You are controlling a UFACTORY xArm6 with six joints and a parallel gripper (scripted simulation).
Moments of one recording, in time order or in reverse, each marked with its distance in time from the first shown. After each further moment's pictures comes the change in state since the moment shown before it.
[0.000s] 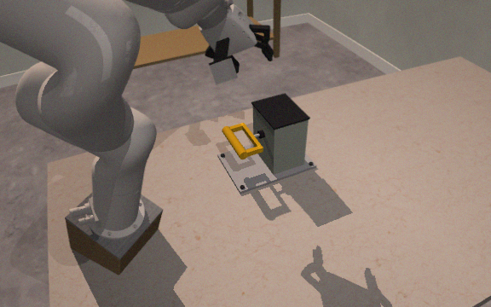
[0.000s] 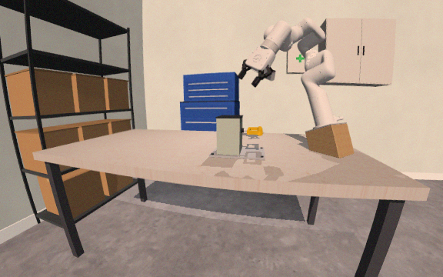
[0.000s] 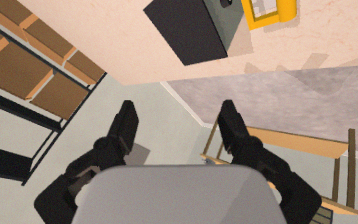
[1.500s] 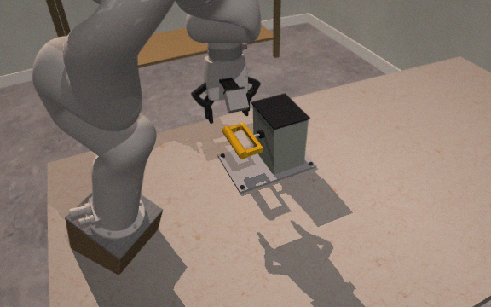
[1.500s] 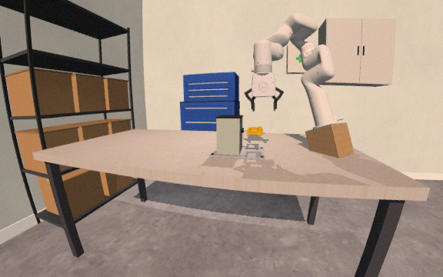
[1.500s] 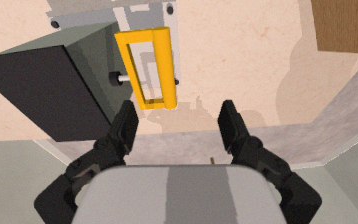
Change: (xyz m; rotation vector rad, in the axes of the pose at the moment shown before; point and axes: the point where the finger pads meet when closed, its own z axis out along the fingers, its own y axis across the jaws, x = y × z) arm 0.086 0.100 0.060 -0.581 0.309 -0.521
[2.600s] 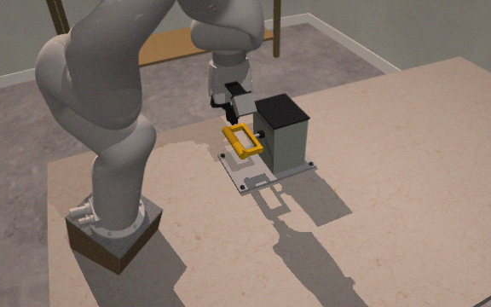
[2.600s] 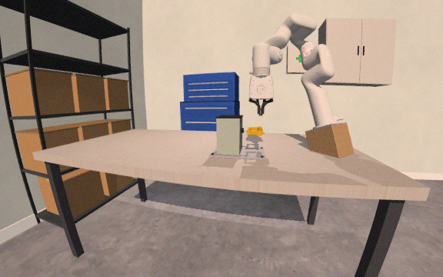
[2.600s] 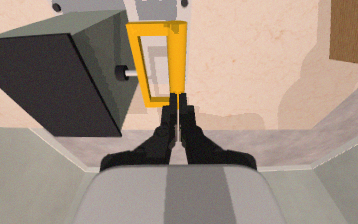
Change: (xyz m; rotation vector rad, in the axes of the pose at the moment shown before) arm -0.005 -0.014 0.010 0.033 -0.041 -0.064
